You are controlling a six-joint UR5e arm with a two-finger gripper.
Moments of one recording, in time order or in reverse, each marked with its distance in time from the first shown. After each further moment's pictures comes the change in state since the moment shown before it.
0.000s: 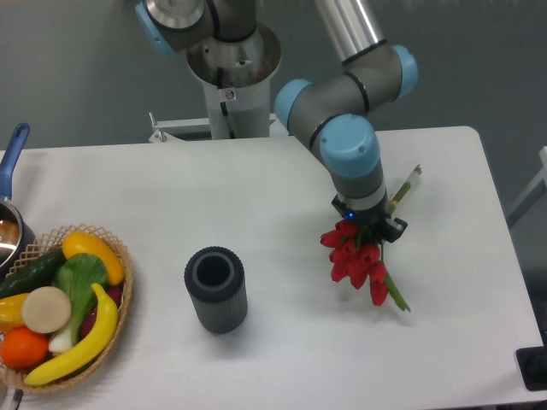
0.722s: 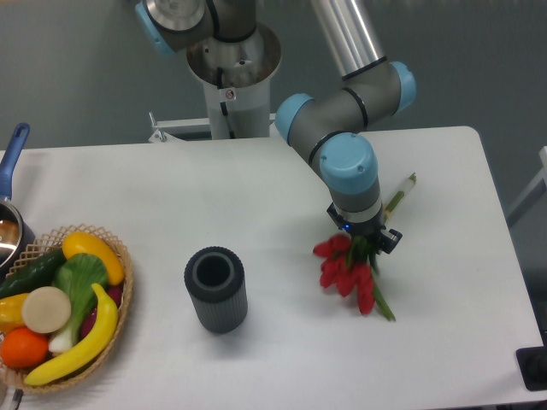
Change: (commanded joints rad) arm 0.000 -0.003 -0.008 0.008 -0.005 0.029
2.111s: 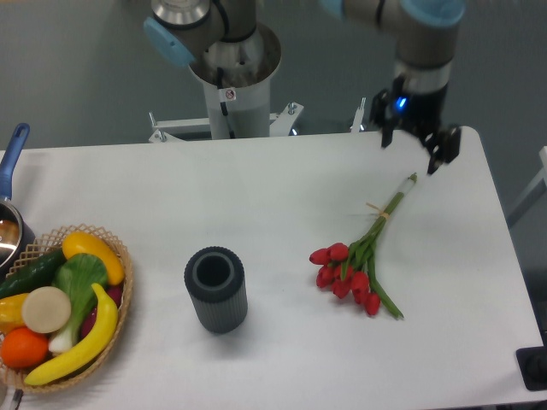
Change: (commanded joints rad) arm 0.423 0.416 0.067 -0.432 -0.437 0.580
